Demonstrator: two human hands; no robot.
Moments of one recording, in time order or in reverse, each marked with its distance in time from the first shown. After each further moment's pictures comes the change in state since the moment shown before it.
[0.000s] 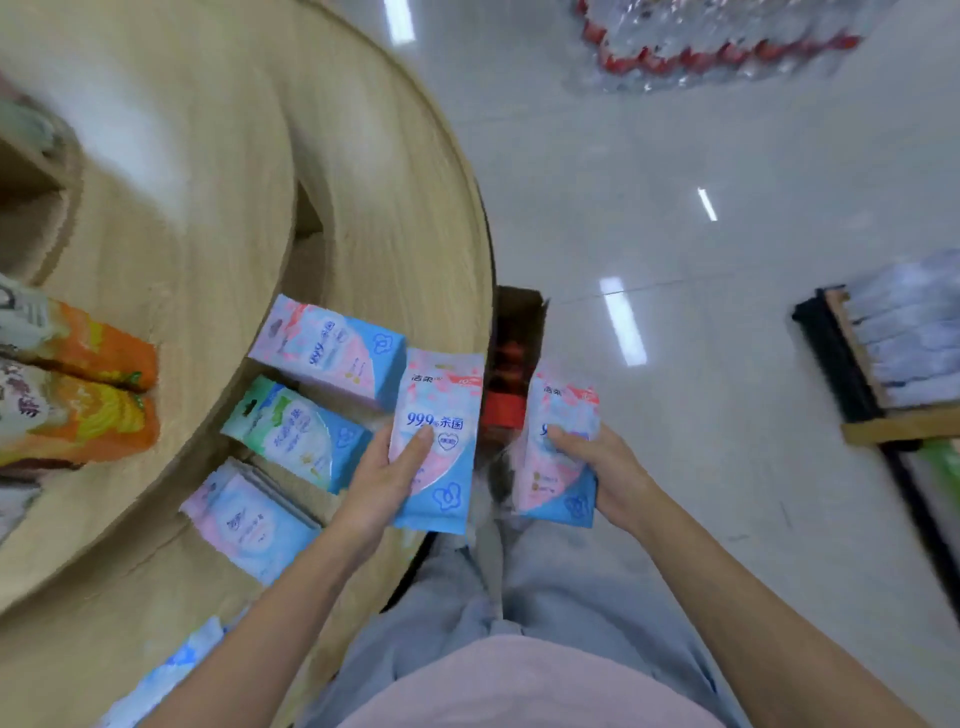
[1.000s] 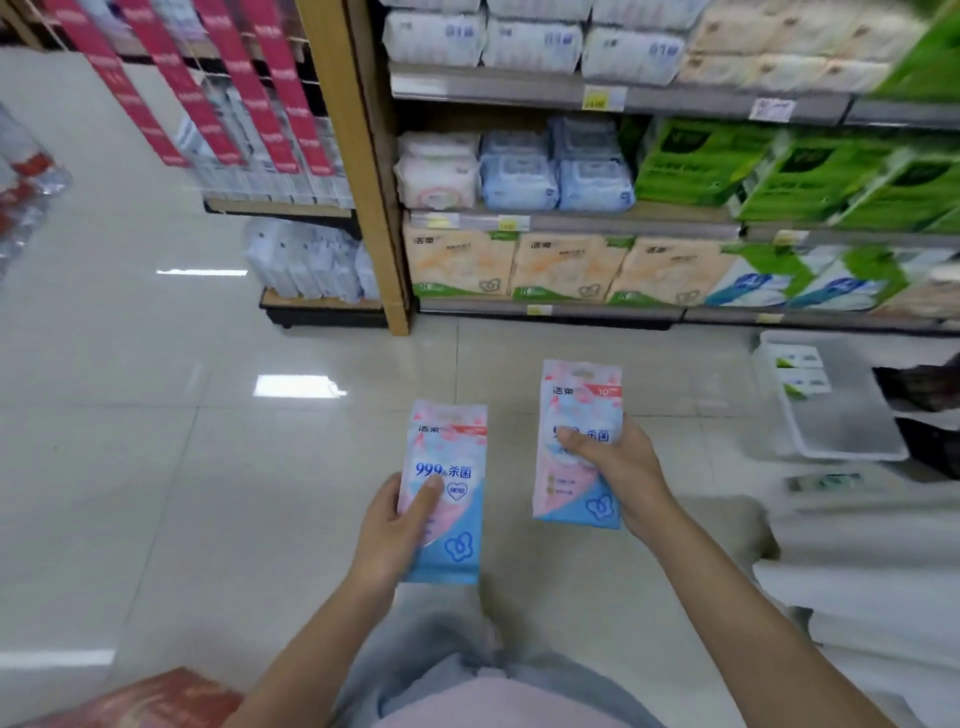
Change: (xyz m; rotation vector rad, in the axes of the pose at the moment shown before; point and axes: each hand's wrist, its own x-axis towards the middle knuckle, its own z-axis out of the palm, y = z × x) left_hand -0.145 -0.088 0.559 0.789 -0.989 0.016; right_hand -0.348 0.077 -0.444 0.671 1.221 -0.508
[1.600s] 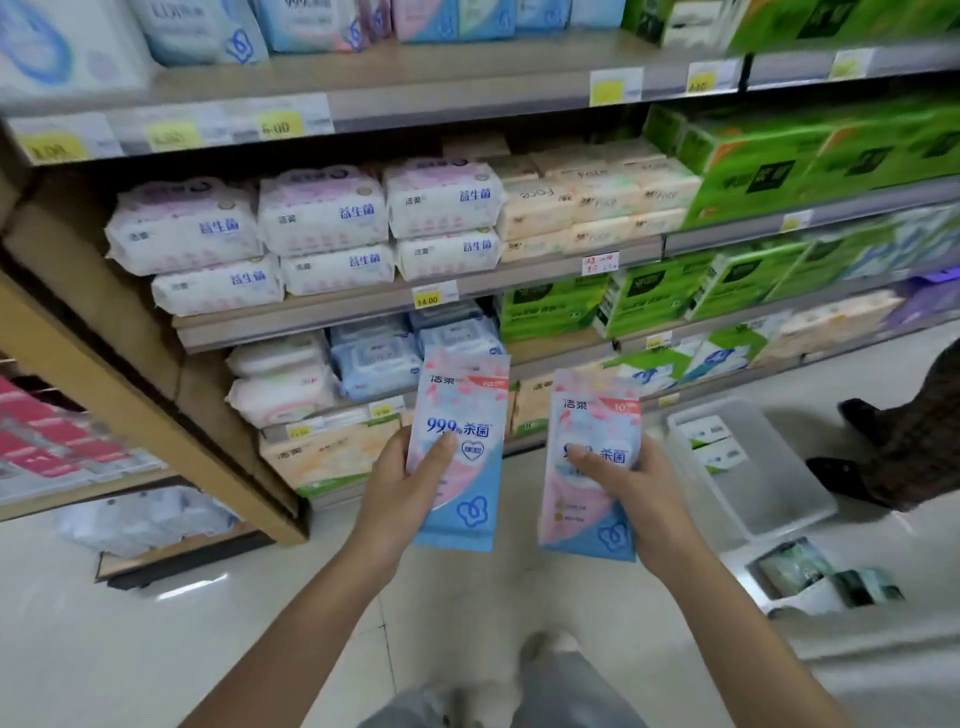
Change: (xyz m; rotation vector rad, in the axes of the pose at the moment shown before) left_hand 0.225 0.284 0.229 0.141 -0.341 0.354; right_hand 0.199 -0.210 -0.105 0.261 0.240 -0.222
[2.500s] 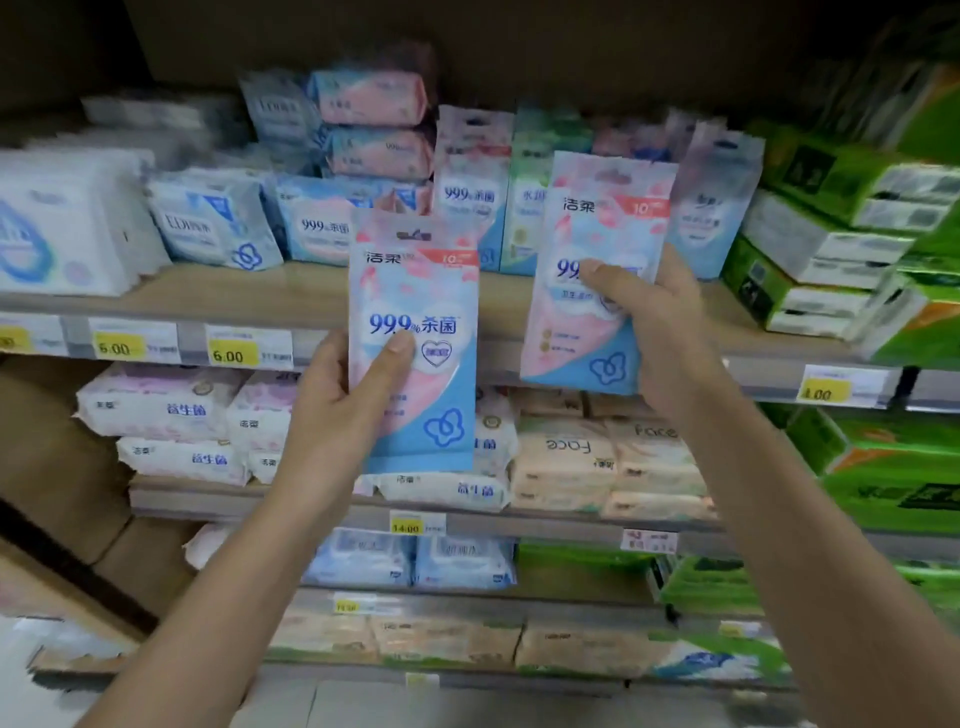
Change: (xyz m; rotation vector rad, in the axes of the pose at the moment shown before) left_hand 0.236 0.243 0.077 -0.178 0.428 0.468; right_hand 0.331 -0.327 0.106 -0.024 -0.466 -0.519
